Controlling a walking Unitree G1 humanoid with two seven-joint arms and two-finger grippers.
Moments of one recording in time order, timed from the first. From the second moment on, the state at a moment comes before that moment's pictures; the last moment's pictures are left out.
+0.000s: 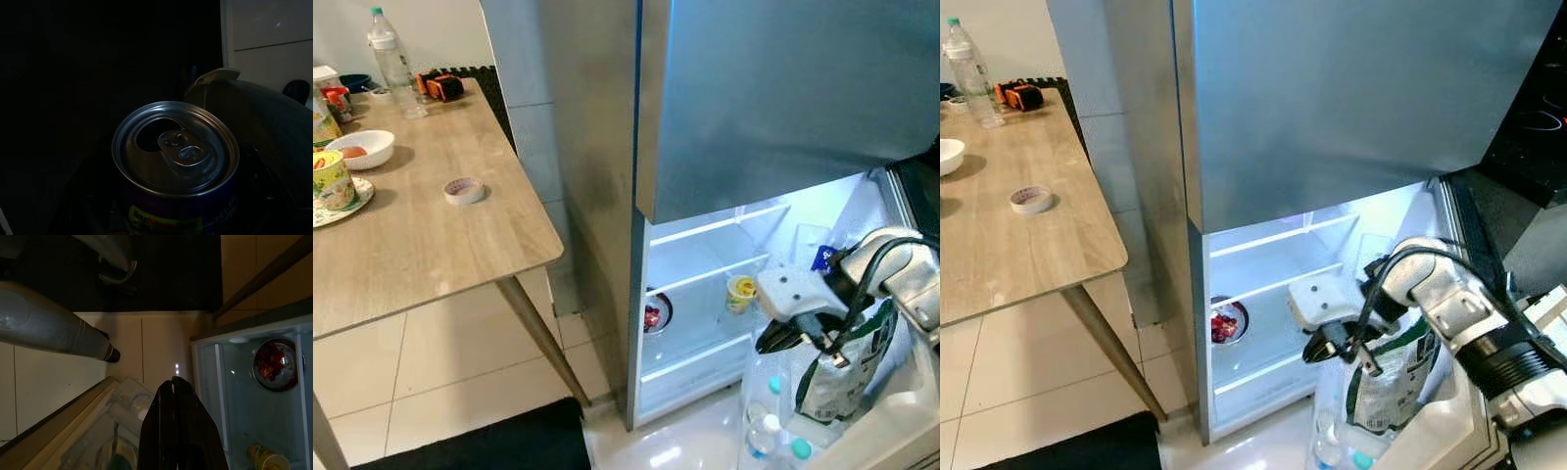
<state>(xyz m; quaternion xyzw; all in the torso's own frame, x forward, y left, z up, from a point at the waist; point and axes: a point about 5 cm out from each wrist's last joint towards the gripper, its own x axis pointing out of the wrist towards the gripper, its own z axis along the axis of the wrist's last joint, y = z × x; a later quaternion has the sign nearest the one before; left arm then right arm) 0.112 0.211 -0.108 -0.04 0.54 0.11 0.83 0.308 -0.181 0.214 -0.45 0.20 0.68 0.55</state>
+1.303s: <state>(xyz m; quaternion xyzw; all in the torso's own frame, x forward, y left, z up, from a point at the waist) 0.110 0.208 -0.109 -0.05 0.54 0.11 0.83 0.314 -0.300 0.191 -0.47 0.41 0.42 0.66</state>
